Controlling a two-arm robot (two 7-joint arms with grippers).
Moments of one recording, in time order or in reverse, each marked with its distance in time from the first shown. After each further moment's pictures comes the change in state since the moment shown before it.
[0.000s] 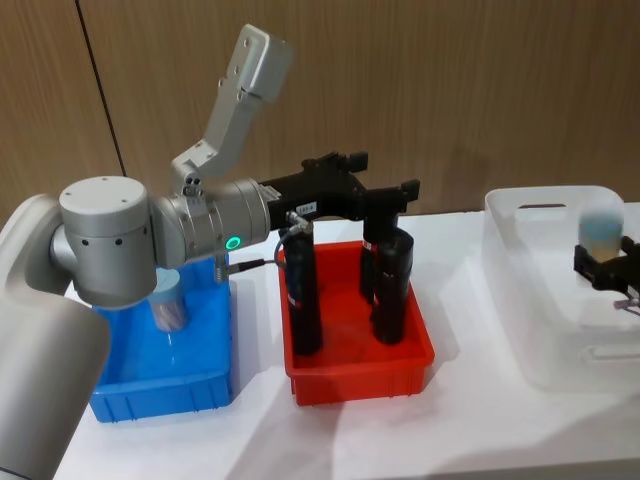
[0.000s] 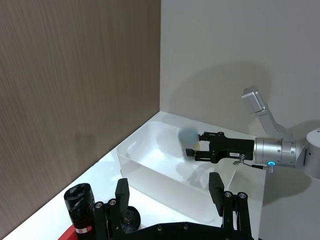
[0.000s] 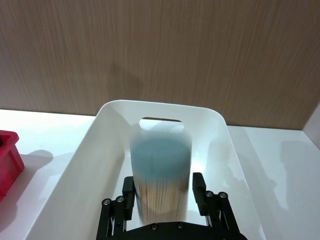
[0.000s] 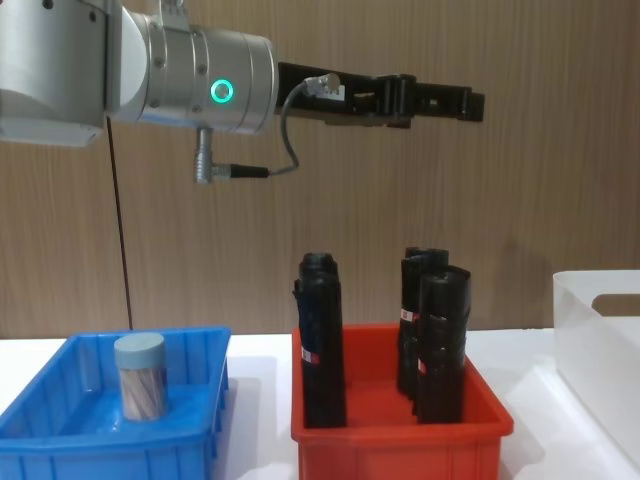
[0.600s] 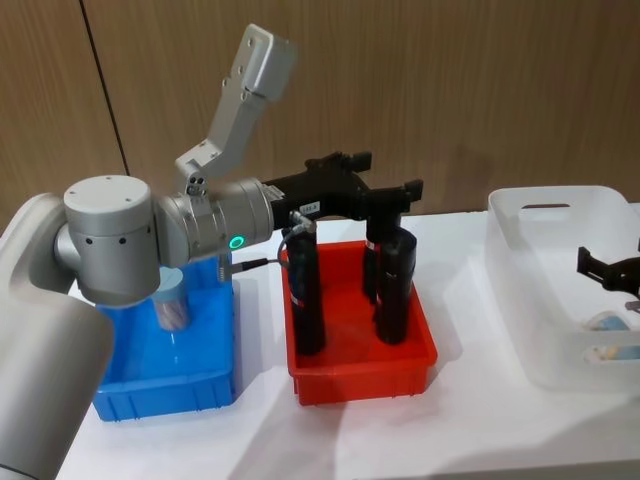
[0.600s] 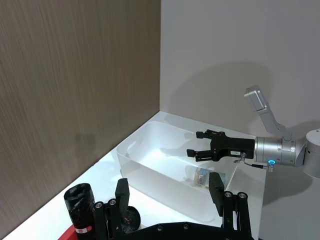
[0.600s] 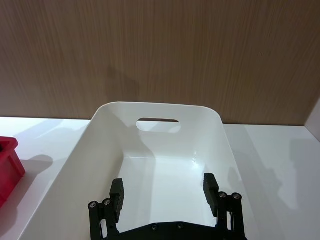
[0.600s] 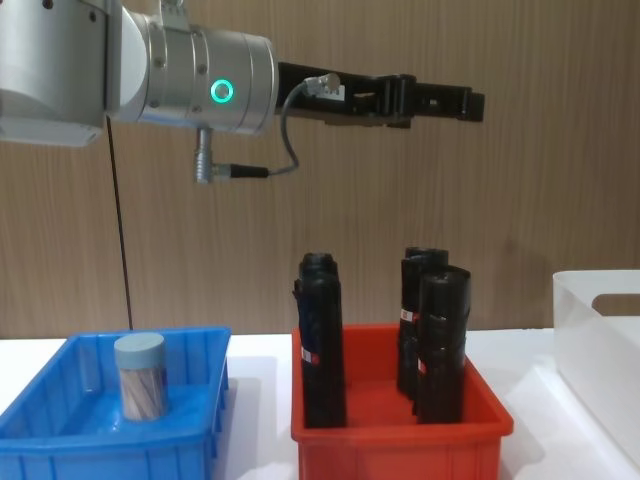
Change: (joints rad) left arm 0.000 0.000 0.000 0.000 0.000 0.000 0.000; right arm 0.001 0.006 0.019 0.028 0.041 -0.031 0.026
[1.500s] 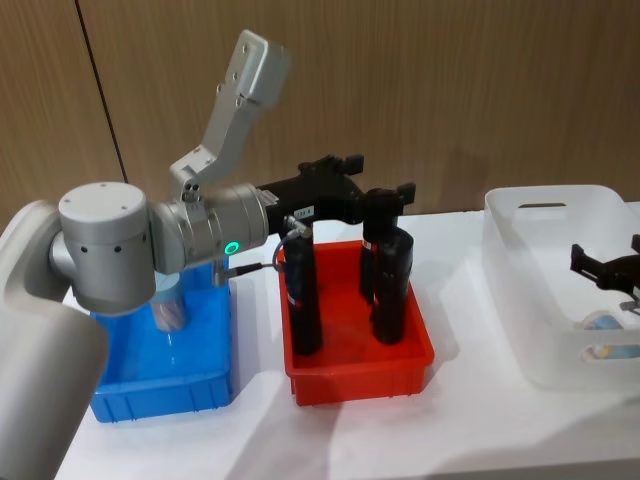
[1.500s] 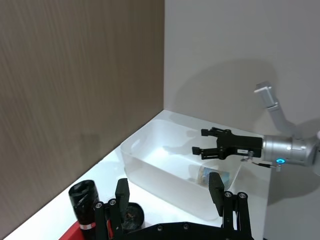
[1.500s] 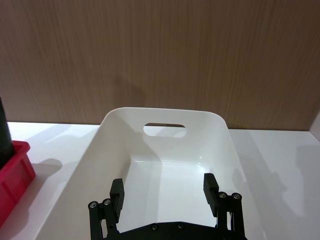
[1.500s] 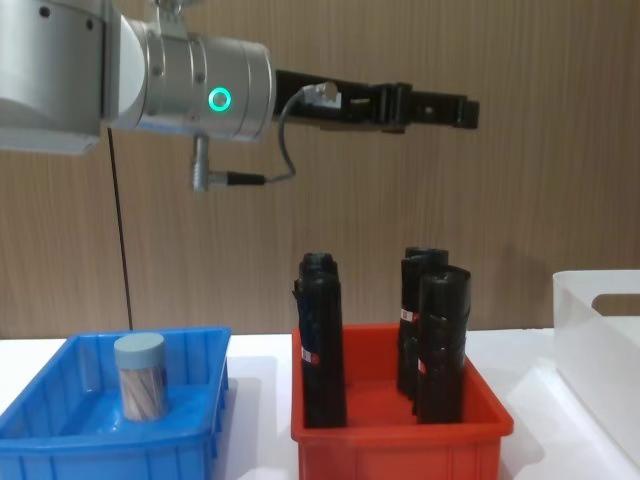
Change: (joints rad) left arm 0.015 0.007 0.003 -0.010 0.003 -0.013 0.022; right arm -0.028 0.002 0.002 -0.039 0.015 -0.016 0.004
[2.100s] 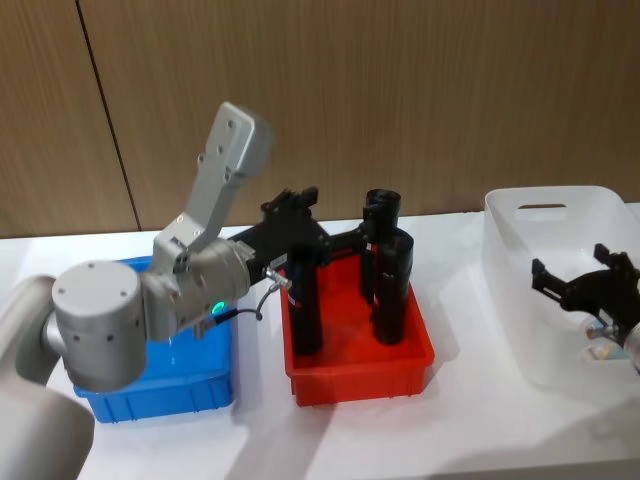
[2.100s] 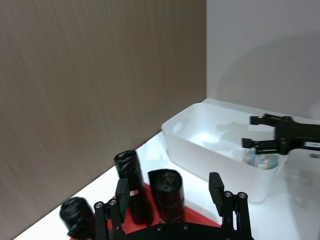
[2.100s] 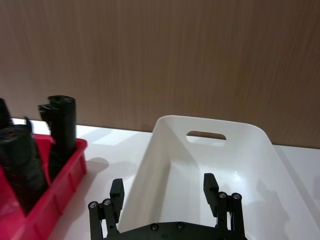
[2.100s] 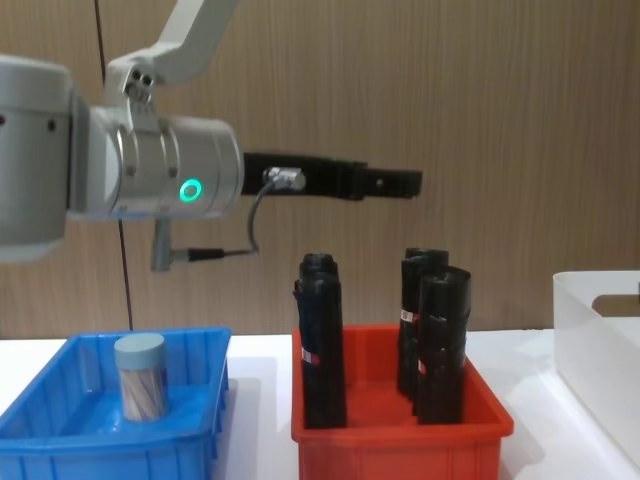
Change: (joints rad) left arm 0.151 0.065 0.031 -0.102 0.041 -0.134 0.214; right arm -0.153 -0.001 -0.058 -0.220 0.009 -0.038 -0.037
